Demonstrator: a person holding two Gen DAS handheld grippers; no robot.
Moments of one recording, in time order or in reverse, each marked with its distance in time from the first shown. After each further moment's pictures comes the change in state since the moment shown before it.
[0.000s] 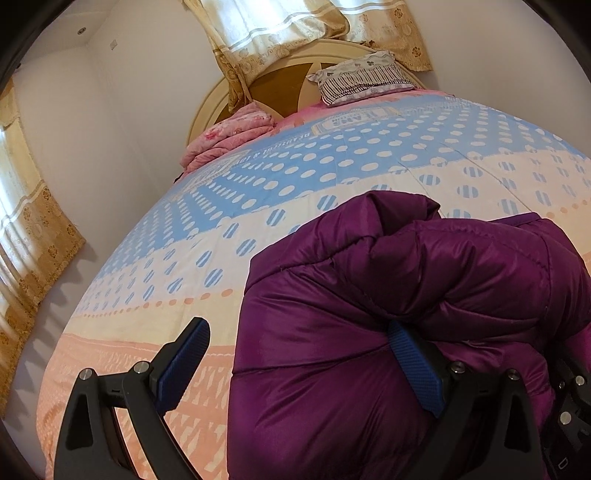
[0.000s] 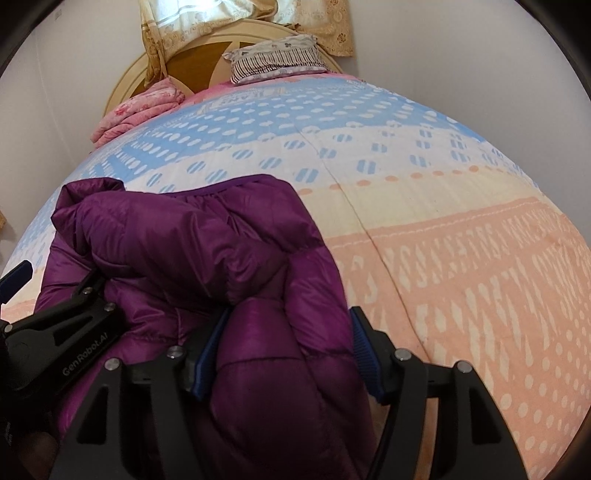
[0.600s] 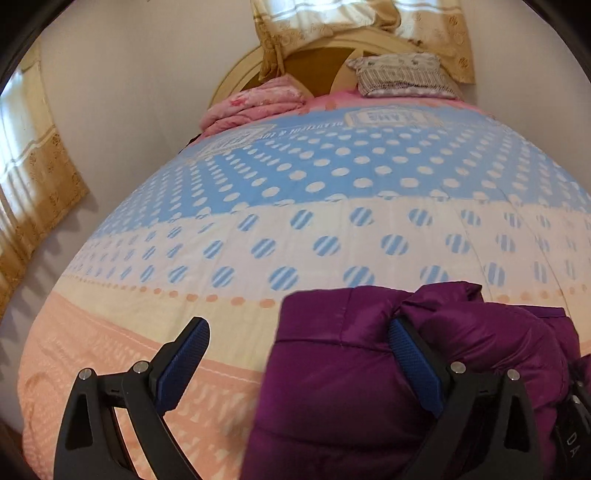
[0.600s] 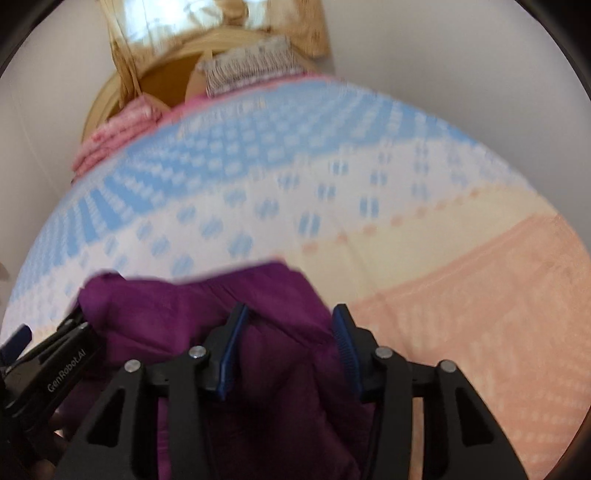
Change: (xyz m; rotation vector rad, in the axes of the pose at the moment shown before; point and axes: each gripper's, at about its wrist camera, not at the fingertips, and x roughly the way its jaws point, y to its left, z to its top) left arm 0.030 0.035 0.036 -0.196 0.079 -0.004; right arm 0.019 0.003 0.046 0.147 0.023 0.002
